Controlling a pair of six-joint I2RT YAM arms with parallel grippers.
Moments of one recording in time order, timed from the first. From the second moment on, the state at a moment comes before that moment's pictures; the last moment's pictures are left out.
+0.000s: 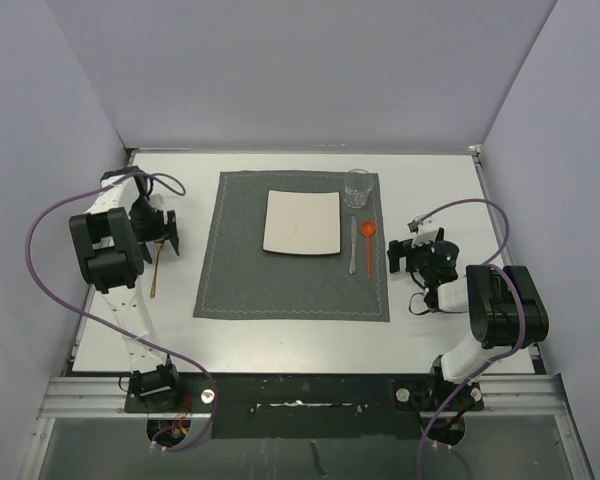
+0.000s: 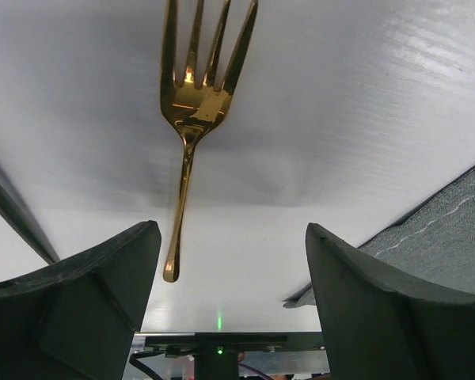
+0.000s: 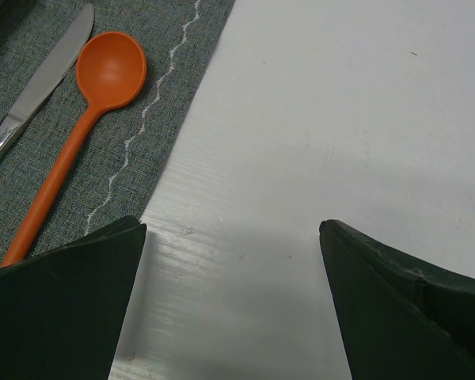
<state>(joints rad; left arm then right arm) 0.21 2.20 1.74 -1.18 0.05 -0.07 -0.02 1.63 0.36 0.87 -0.23 -0.18</state>
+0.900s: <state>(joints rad) 0.24 2.26 1.80 -1.19 0.07 -0.07 -0.02 1.63 0.36 0.87 -0.23 -0.18</state>
